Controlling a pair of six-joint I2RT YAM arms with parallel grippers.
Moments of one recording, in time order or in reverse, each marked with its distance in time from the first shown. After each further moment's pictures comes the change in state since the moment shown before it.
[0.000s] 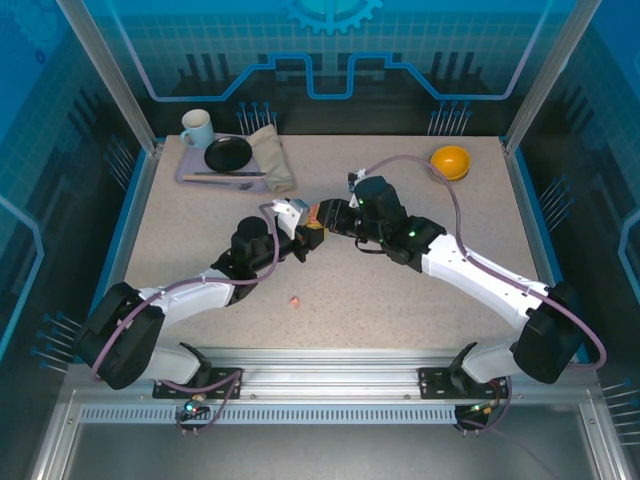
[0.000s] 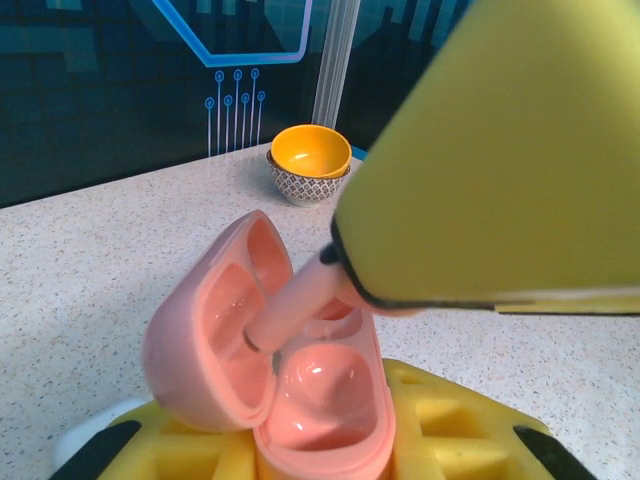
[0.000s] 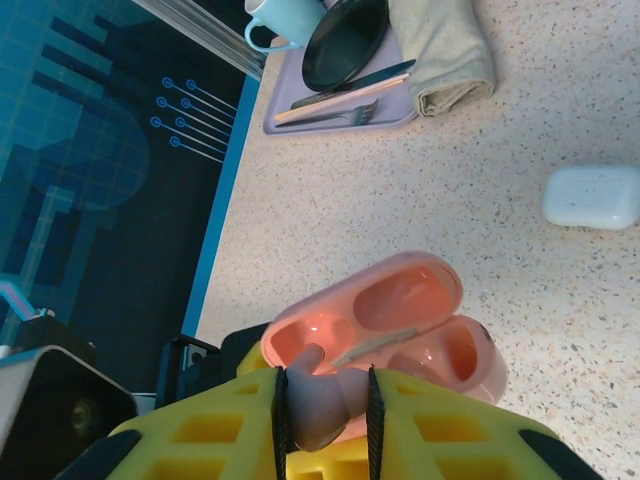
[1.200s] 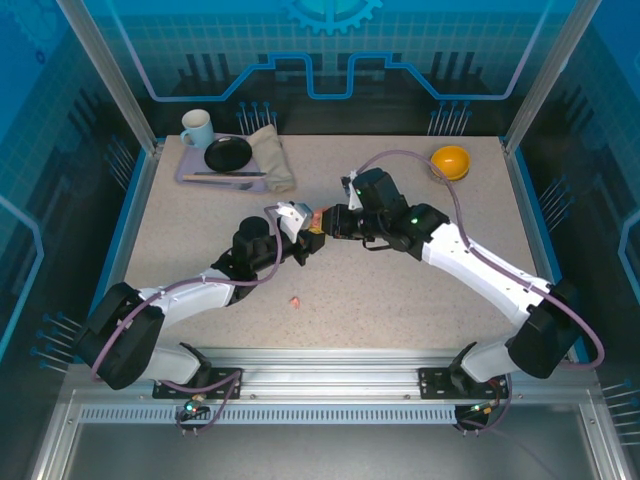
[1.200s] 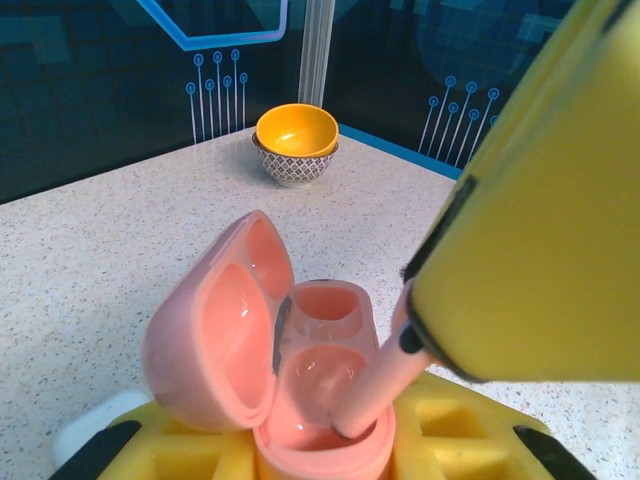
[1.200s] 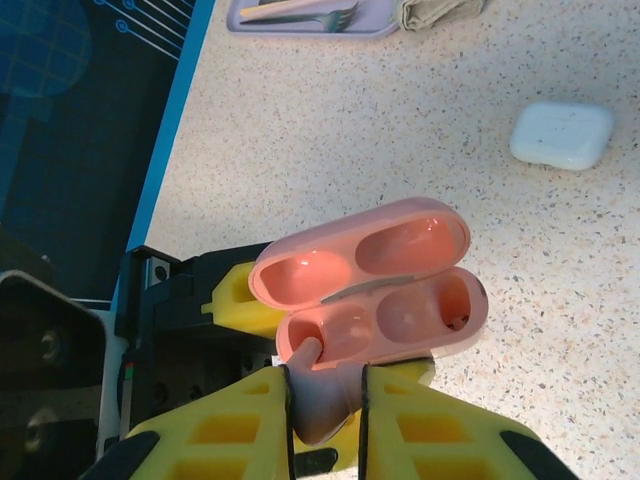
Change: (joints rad) left arm -0.002 0.000 0.003 -0.046 0.037 0.075; right arm -0.029 0.041 0.134 -0.291 -0.120 -0.167
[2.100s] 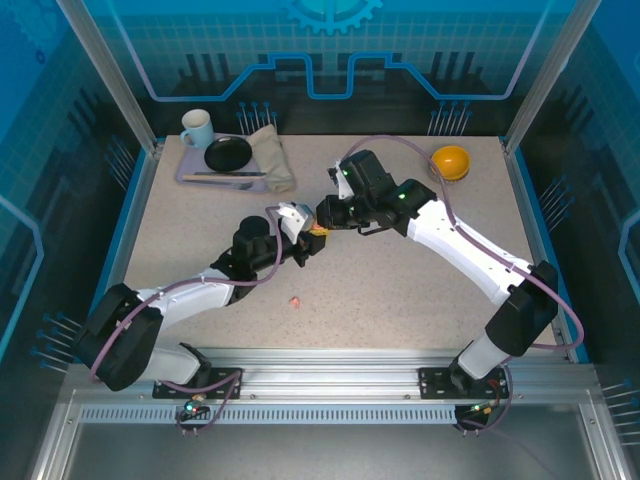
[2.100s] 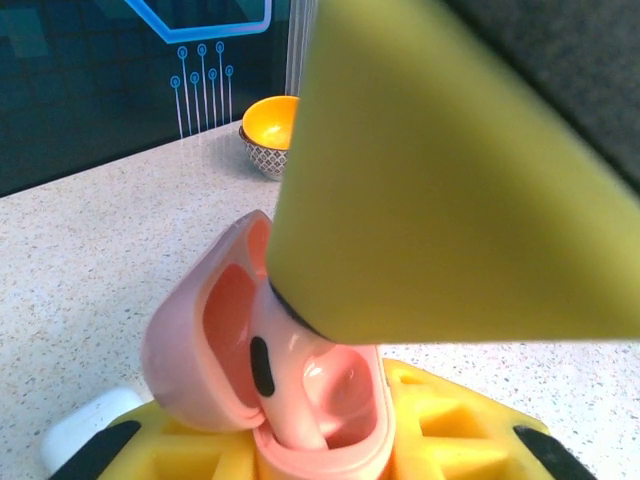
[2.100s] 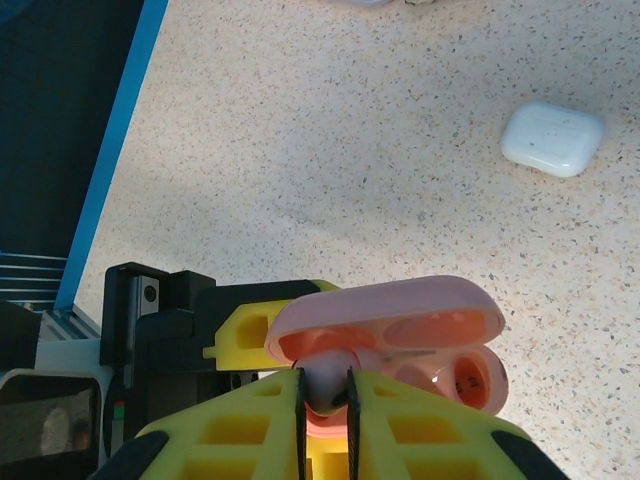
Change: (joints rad) left arm 0.000 -0.008 0.006 -0.032 0.026 0.011; right arm -0.013 0.148 0.240 -0.222 -0.029 -0.133
